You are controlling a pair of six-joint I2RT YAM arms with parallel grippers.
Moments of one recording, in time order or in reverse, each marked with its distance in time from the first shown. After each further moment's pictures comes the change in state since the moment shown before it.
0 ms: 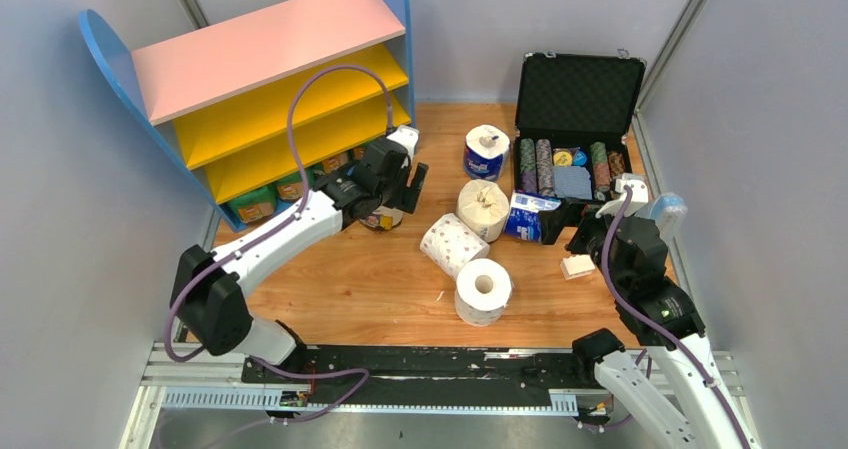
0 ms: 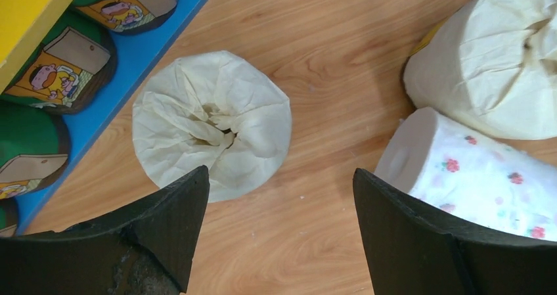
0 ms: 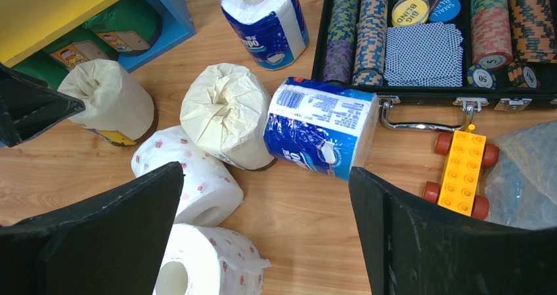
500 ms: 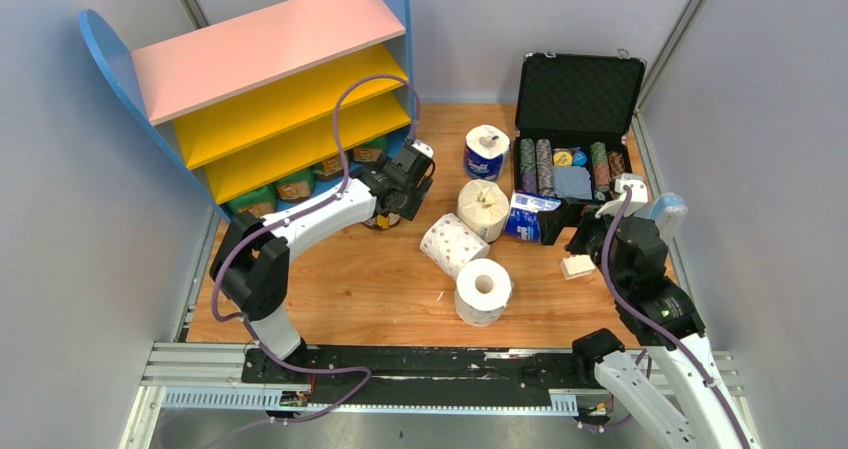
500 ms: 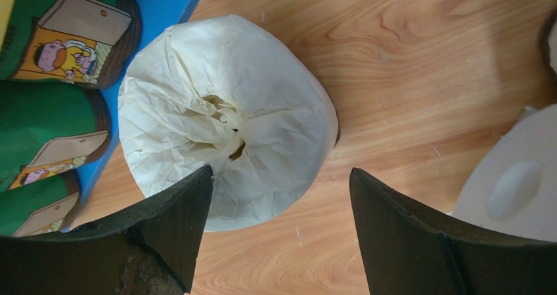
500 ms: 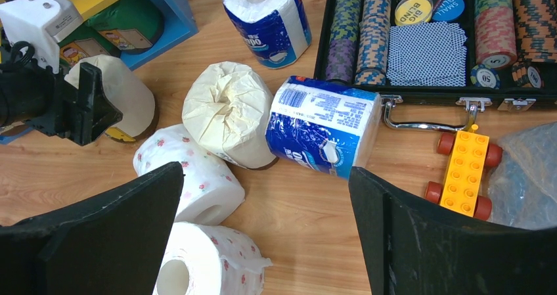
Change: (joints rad) left arm -0.014 0.254 0.097 -0.130 -0.167 0.075; right arm 0.000 0.000 -0.001 0.000 -0.006 0.000
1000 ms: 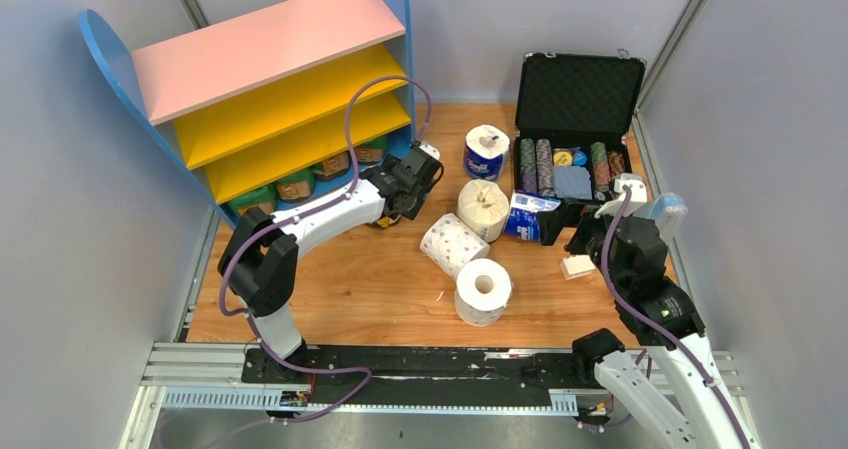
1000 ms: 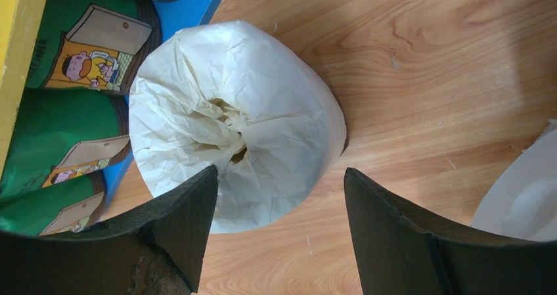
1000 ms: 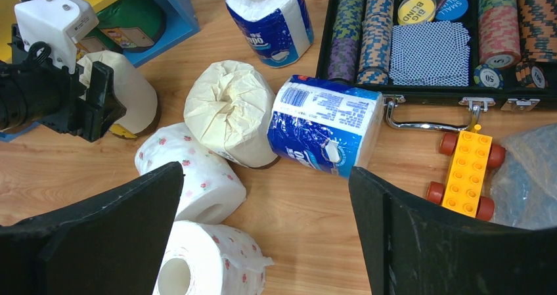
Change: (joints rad) left arm -0.033 0.053 0.031 0.005 -0.107 0.026; right arm 0.000 0.001 0.000 0.000 -0.010 0.000
